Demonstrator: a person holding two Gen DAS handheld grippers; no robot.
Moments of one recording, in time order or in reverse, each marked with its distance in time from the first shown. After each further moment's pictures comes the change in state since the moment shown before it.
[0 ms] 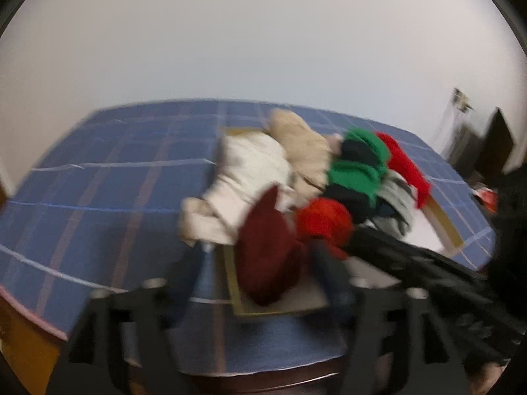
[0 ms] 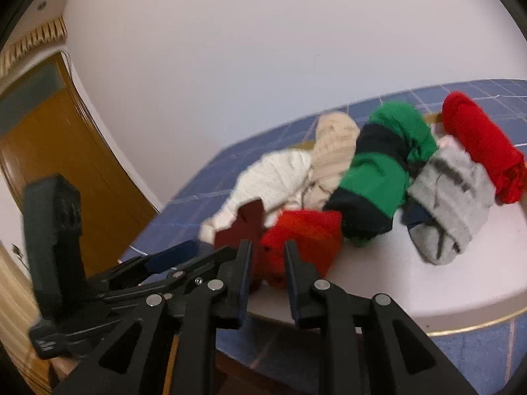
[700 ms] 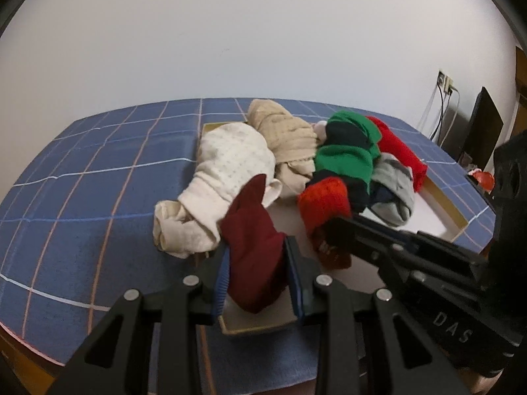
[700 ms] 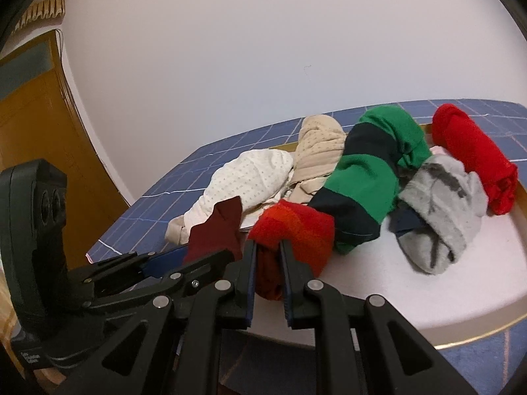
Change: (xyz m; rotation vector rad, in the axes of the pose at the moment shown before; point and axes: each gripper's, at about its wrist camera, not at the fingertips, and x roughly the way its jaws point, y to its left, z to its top) left arm 0.029 -0.007 -0.009 0.078 0.030 -0.098; right arm 0.027 0.000 -0.009 -0.072 0.003 -0.134
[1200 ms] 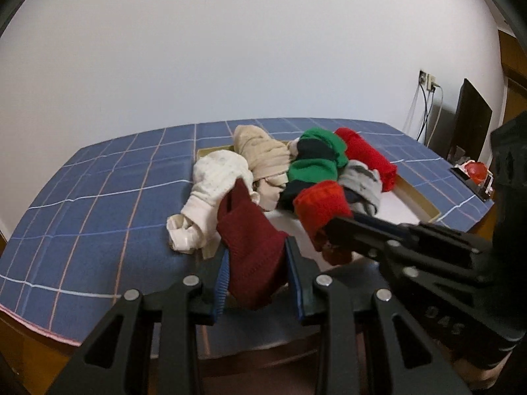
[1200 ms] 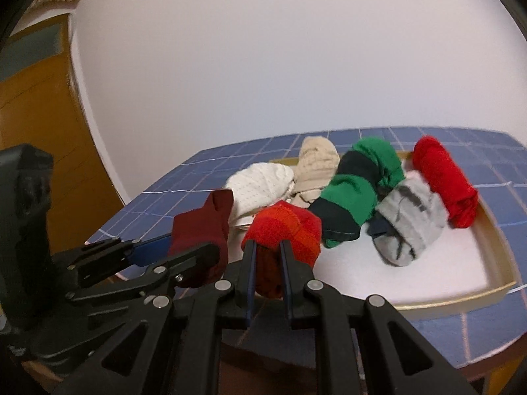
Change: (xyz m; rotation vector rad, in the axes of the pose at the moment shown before) left arm -0.049 -0.021 -0.004 0.076 -0.072 0.007; right arm -0.041 0.022 -0.001 -0.071 -0.030 -0.072
